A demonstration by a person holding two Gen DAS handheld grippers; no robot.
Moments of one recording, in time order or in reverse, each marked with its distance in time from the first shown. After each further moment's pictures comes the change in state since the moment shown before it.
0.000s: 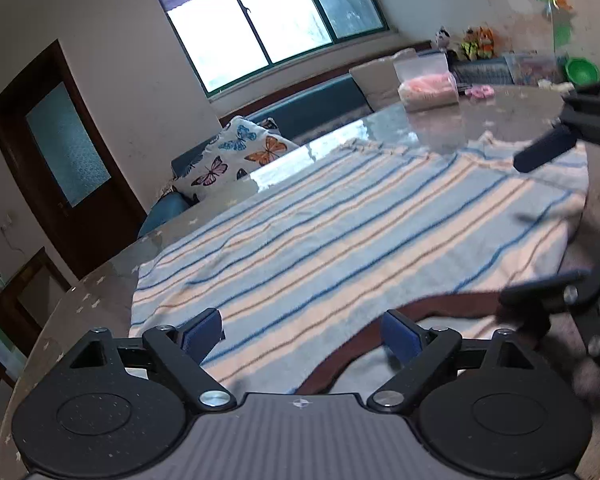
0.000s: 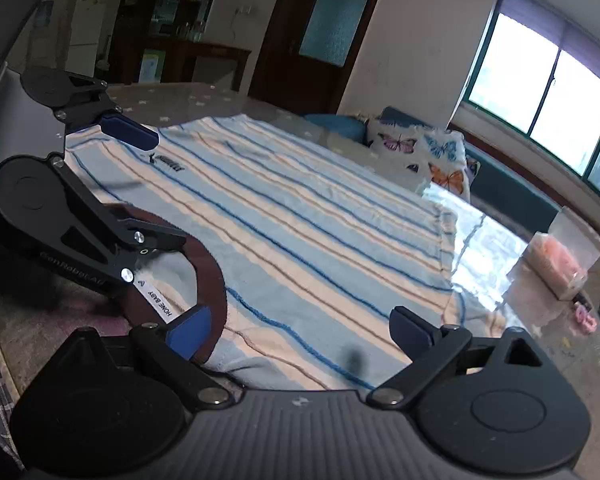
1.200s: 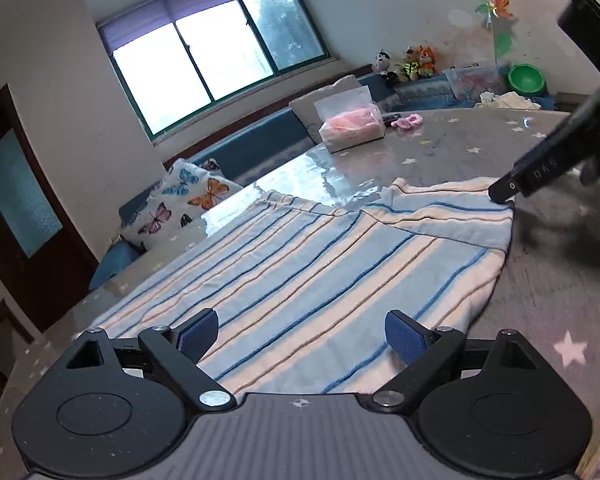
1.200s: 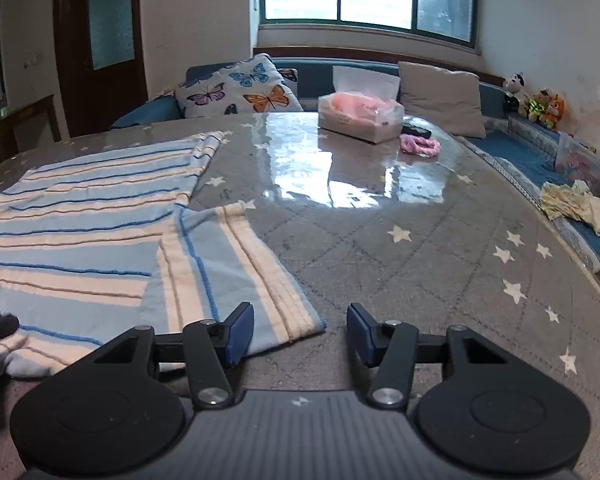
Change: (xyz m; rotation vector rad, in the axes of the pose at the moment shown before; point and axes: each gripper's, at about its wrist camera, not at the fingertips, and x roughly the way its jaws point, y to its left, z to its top) left arm 0.008 -0.067 0.038 0.093 -0.086 -0.140; right arm -0.026 -0.160 -0.076 0.591 0.149 -0.292
